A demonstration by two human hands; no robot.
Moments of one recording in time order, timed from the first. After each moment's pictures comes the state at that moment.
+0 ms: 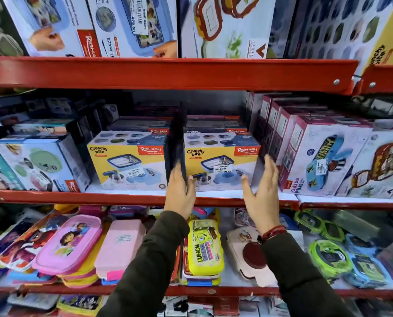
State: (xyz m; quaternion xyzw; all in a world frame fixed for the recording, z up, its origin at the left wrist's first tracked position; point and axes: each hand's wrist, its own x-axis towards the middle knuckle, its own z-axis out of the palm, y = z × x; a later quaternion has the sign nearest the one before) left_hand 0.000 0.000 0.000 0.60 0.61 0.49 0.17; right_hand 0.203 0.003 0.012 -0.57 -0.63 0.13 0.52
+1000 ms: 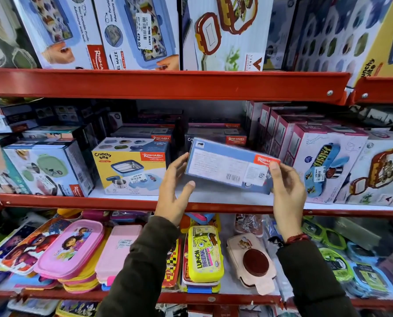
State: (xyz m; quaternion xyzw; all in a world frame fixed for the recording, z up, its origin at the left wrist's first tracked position) left_hand -0.009 -0.037 0.035 0.61 0.44 0.61 0.26; right_hand 0.233 -0.016 0.051 -0.43 -0.48 0.28 0.71
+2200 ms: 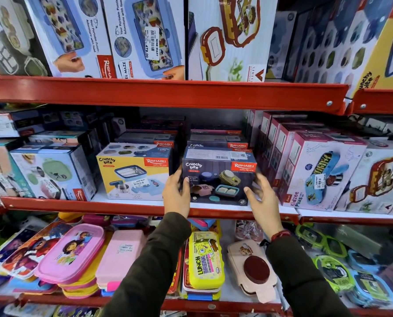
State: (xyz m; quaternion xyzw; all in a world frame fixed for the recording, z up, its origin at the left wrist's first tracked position) left_hand 0.003 0.003 0.022 0.47 0.57 0.63 0.24; right_hand 0.217 0.026 0.012 -0.51 -0.59 0.32 0.54
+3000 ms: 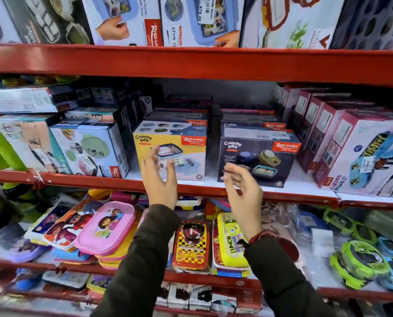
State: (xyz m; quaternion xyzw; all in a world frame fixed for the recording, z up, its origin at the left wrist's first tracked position) left_hand -0.115 -0.048 0.016 0.45 0.57 0.69 0.08; right_hand 0.071 -0.038 -0.002 -0.42 -0.62 0.30 0.59
